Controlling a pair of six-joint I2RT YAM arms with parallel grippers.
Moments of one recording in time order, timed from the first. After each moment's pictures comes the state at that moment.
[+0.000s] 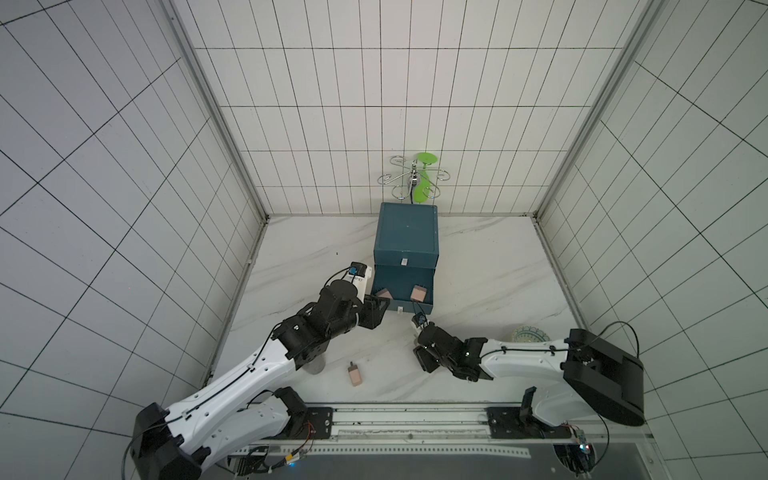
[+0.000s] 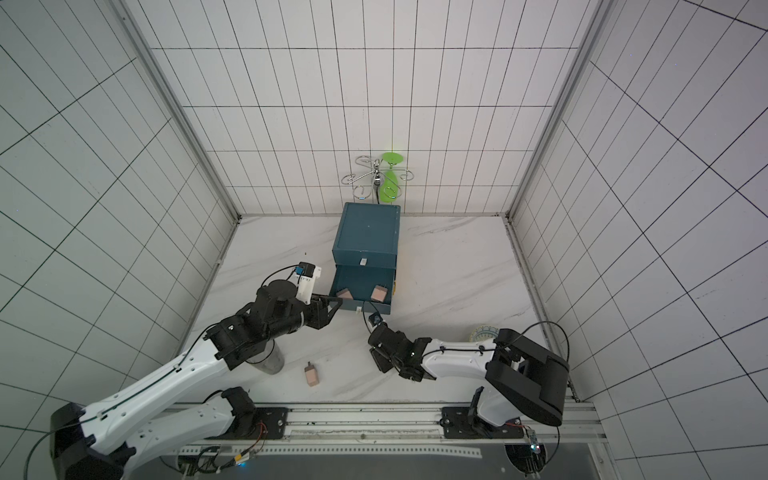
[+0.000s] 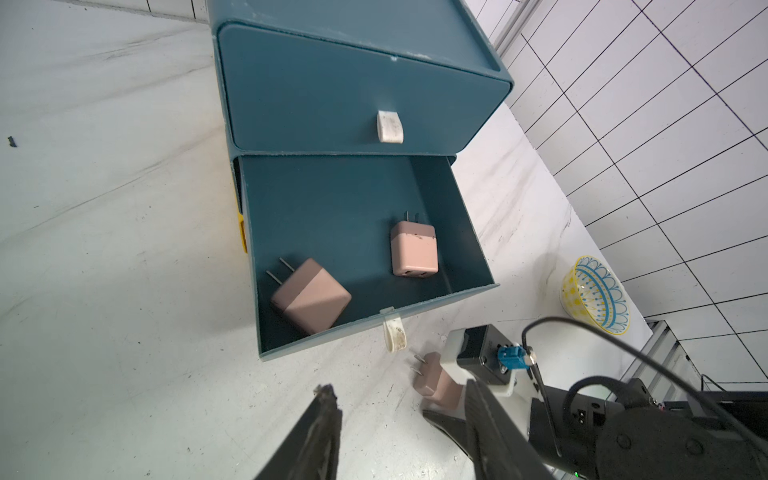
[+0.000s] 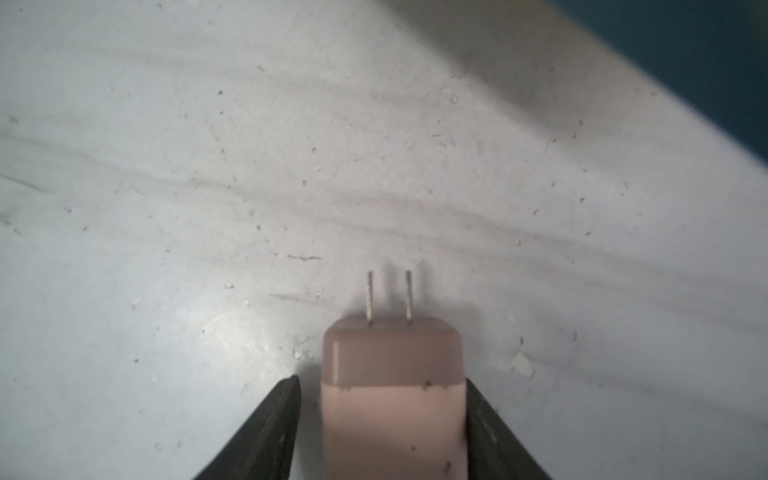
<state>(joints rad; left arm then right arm) -0.75 0.95 0.78 -0.37 0.03 -0.51 1.20 1.46 0.56 -0.10 0.26 0.40</state>
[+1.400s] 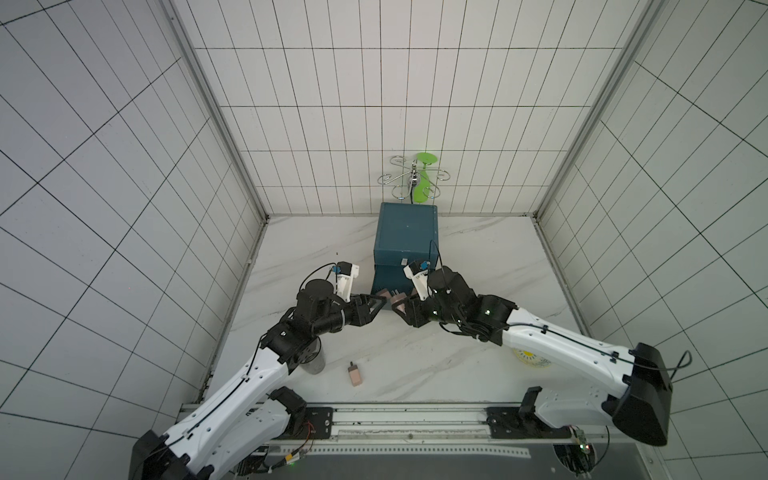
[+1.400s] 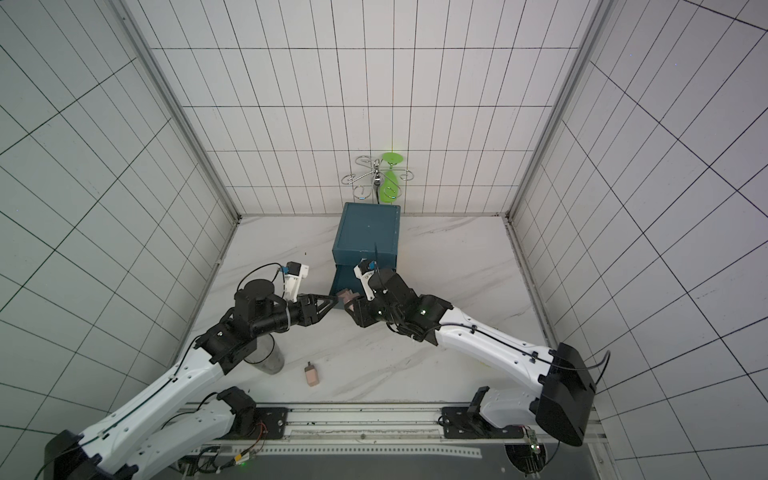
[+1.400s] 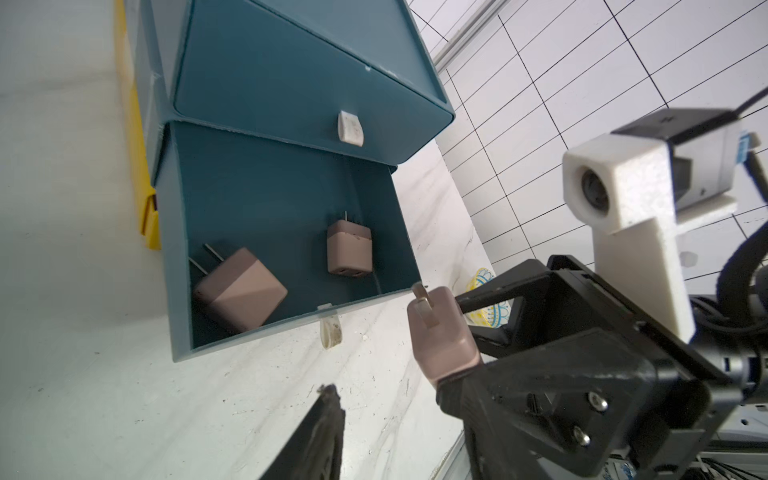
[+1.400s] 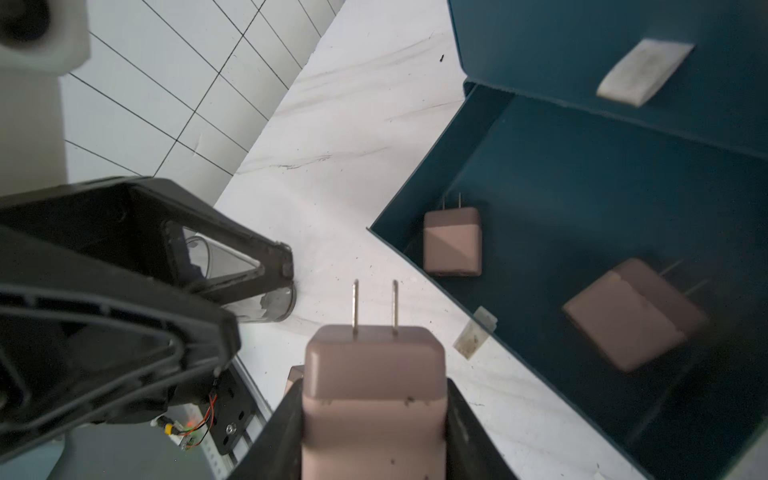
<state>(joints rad) -0.54 0.86 0.65 -0.20 0.40 -0.67 1.04 1.34 1.08 -0.38 -0.05 0.50</state>
